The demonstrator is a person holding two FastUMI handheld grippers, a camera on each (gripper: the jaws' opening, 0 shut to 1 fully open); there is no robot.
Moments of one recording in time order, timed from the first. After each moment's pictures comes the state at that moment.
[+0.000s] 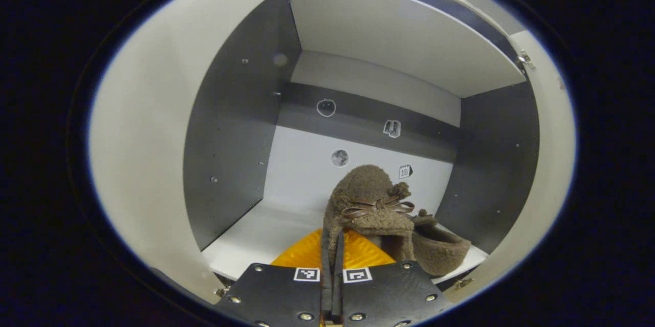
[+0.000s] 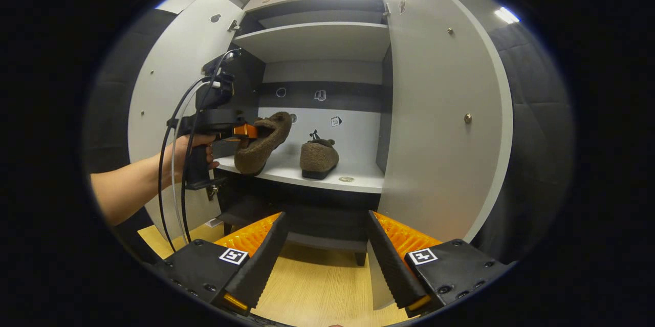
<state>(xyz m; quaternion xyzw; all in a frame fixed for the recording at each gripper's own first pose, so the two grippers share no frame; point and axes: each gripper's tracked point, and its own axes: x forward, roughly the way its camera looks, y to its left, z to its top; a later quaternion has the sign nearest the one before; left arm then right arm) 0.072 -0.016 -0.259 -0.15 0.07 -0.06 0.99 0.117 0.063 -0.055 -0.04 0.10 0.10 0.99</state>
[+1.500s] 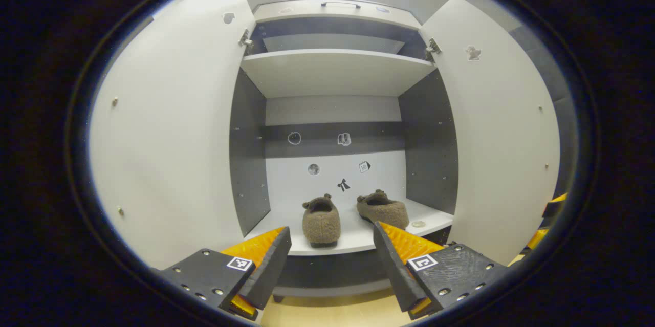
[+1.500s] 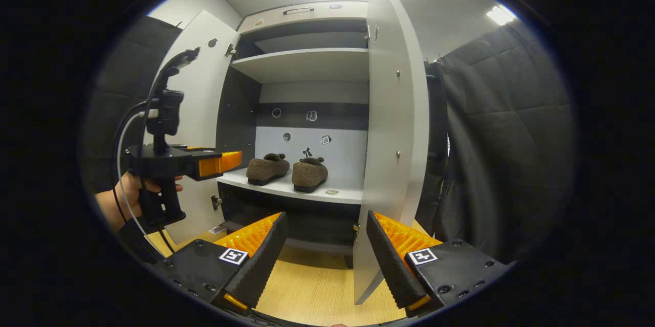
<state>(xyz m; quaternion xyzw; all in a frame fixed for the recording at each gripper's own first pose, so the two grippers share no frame) -0.168 -0.044 -0.214 -0.02 0.00 -0.09 1.00 0.067 0.019 -0.004 -0.02 0.06 0.11 0.99</state>
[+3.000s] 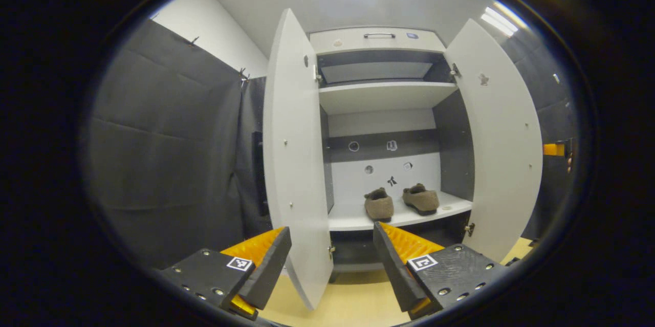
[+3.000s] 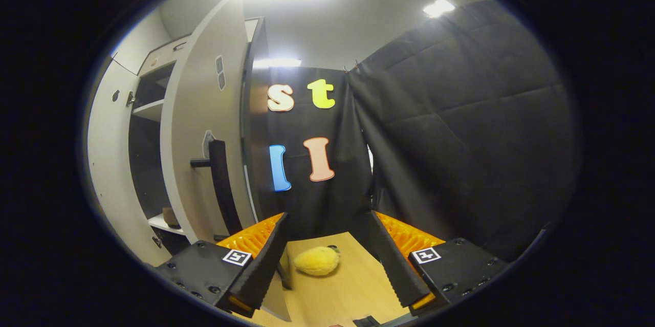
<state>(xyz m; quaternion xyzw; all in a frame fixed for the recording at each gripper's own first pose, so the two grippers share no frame) -0.312 0.097 -0.176 0.00 0.00 0.04 1.00 0.123 -0.175 0.087 0.05 0.02 -0.09 0.99</state>
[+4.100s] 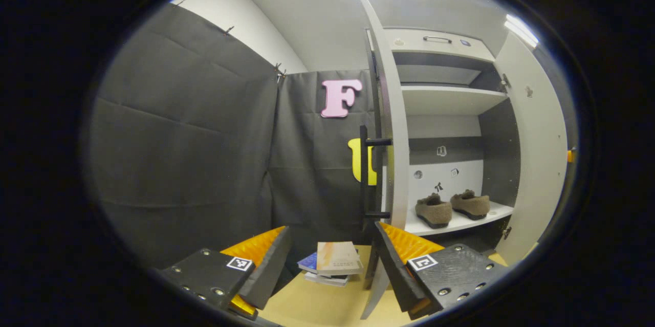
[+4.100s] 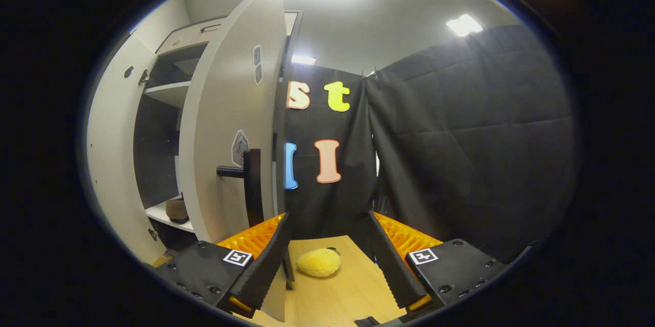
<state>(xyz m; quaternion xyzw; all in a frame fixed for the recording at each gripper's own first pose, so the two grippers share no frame) -0.284 0.235 -0.189 -0.02 0.00 0.09 1.00 0.119 -0.101 0.098 -0.01 0.03 -0.08 1.00</state>
